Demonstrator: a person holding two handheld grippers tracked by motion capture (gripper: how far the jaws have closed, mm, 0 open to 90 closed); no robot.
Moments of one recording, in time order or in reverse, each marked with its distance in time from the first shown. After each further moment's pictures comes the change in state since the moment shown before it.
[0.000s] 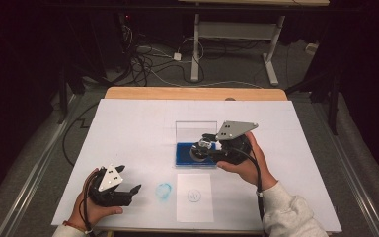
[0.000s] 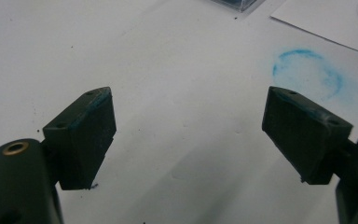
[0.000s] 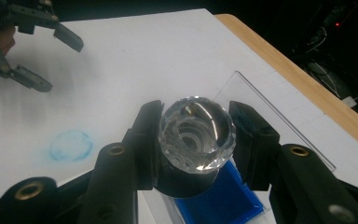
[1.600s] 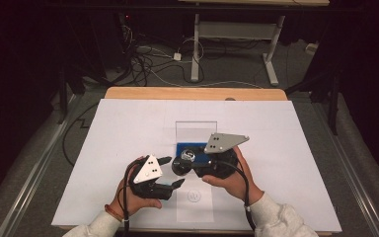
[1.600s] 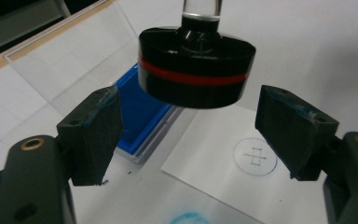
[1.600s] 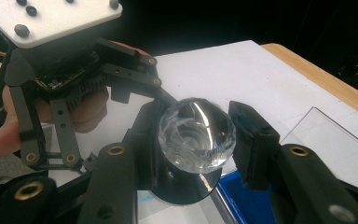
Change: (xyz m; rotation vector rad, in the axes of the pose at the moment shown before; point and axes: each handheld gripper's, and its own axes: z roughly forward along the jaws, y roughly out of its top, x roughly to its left) left arm -0.054 0.090 0.029 -0.212 -0.234 0.100; right arm 0.042 0.007 0.011 -0.126 0.128 0.065
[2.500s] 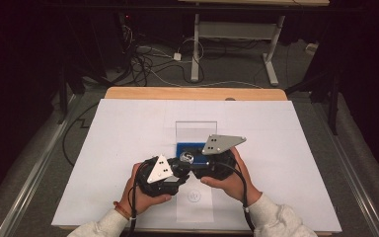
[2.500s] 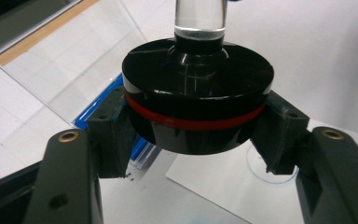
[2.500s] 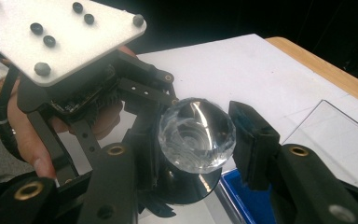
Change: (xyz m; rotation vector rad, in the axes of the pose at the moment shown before) left arm -0.004 0.005 0.019 0.067 0.054 0.050; right arm 0.001 -0.004 0.006 0.019 0.012 0.008
